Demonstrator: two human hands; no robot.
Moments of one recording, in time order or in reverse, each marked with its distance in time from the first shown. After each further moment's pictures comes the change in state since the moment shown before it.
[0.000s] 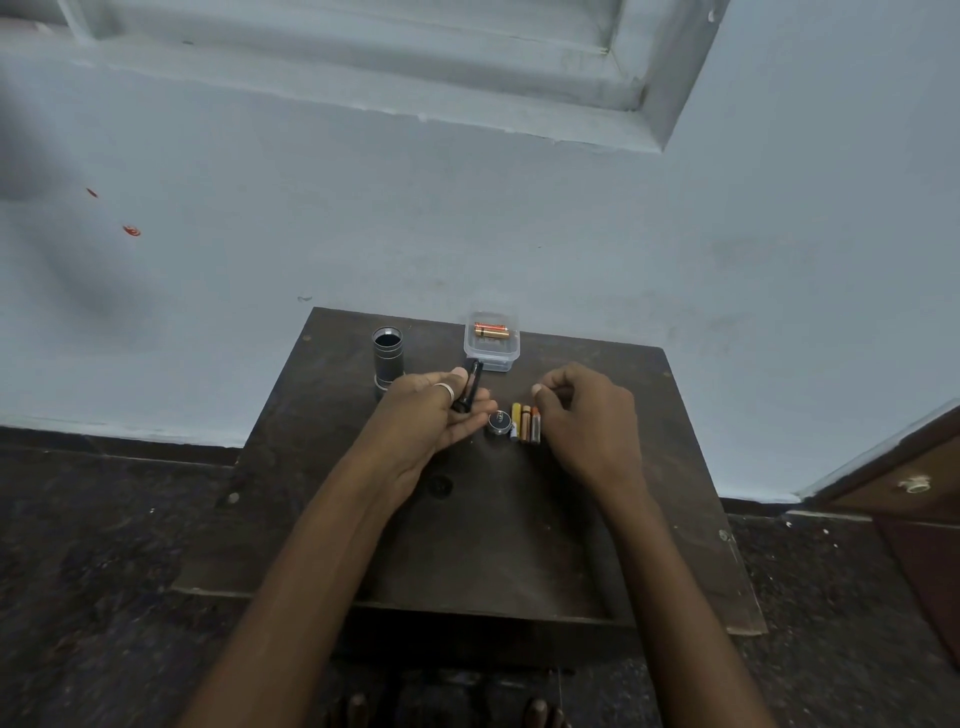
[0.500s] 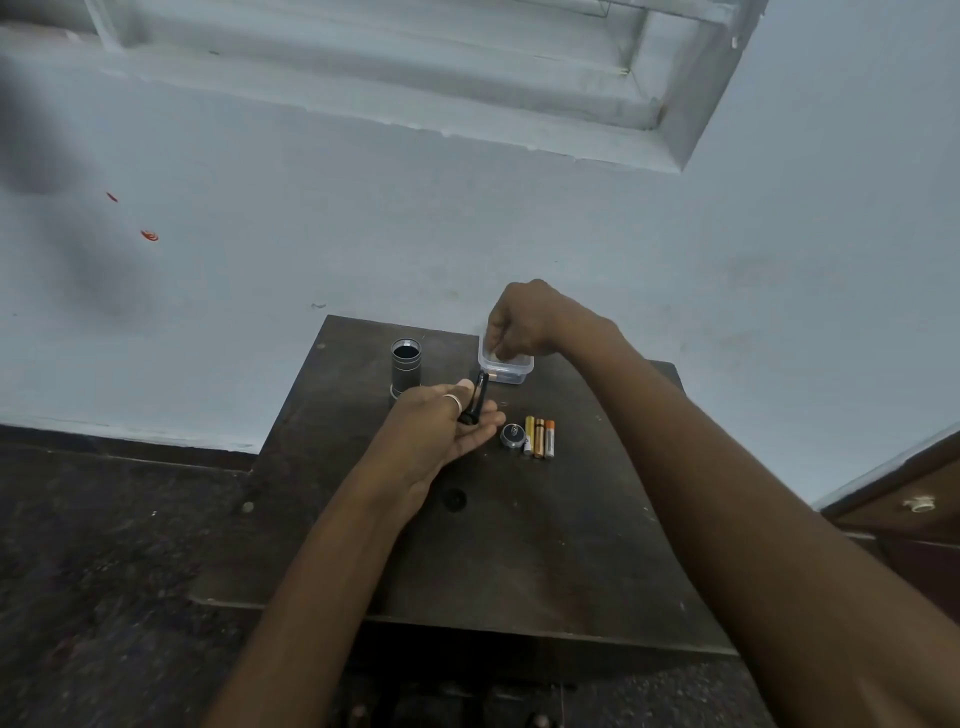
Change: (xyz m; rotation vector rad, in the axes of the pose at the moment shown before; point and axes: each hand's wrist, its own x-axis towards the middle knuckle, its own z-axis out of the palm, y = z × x) left_hand -0.001 0.006 -0.005 -0.056 0.029 -0.070; right_hand 0.125 -0.076 0.018 -0.501 -0.595 -0.321
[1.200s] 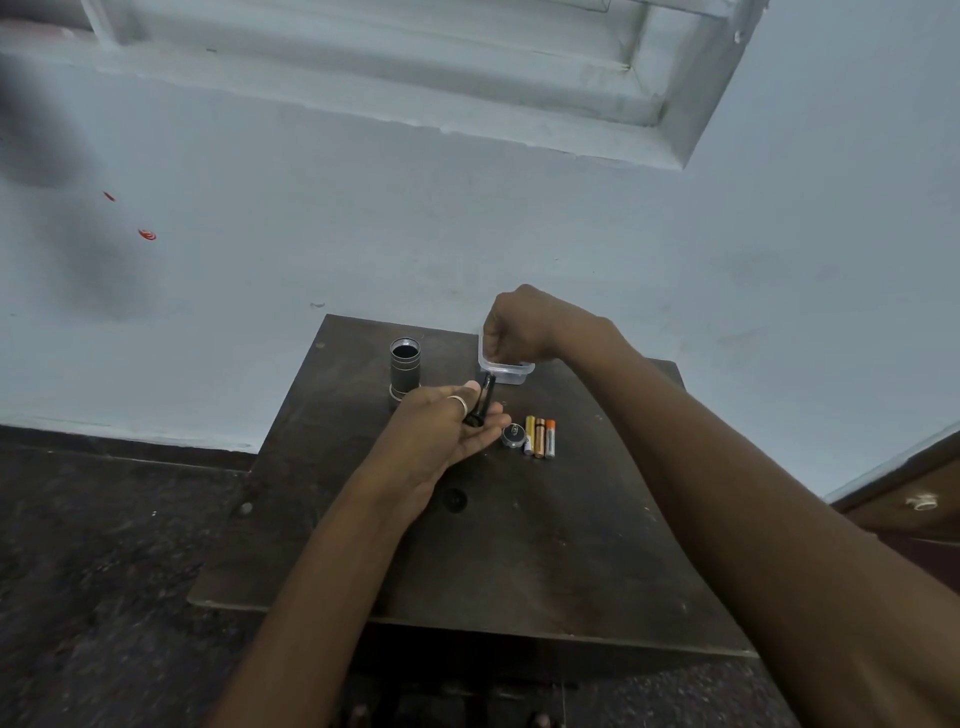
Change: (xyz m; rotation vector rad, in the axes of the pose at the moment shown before) left_hand 0.000 -0.001 0.003 0.005 -0.029 -0.002; right_hand 0.007 0.004 0.009 -0.113 -0.021 -0.128
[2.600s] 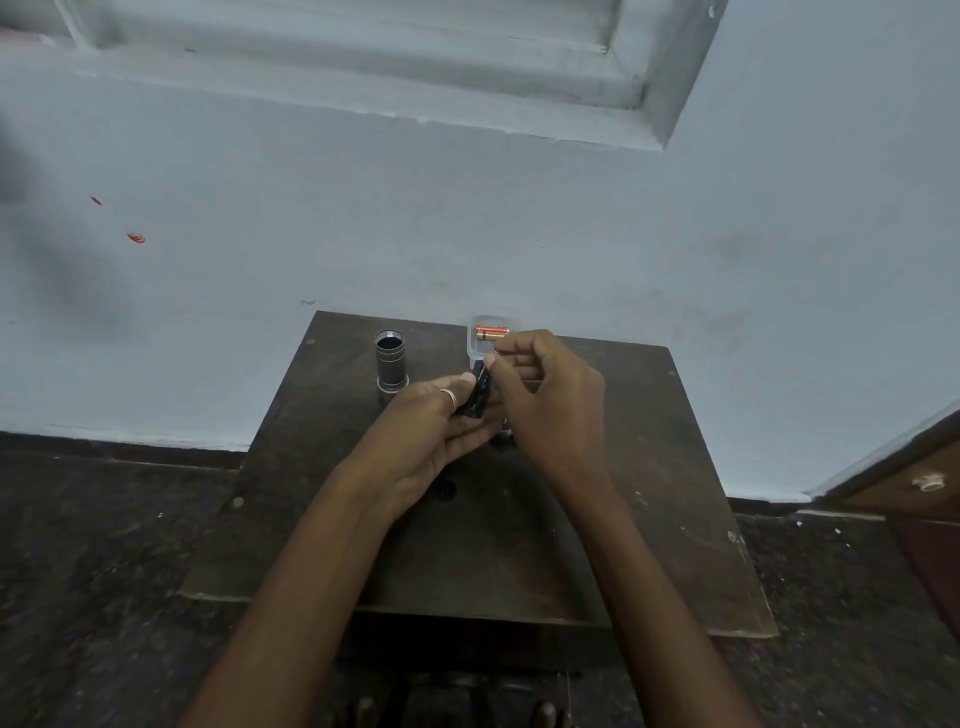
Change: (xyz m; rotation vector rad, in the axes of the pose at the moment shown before) left_hand 0.004 -0.012 -0.003 -0.014 -0.175 0.061; right_hand -0.117 -0.058 0.058 0.878 0.923 0.173
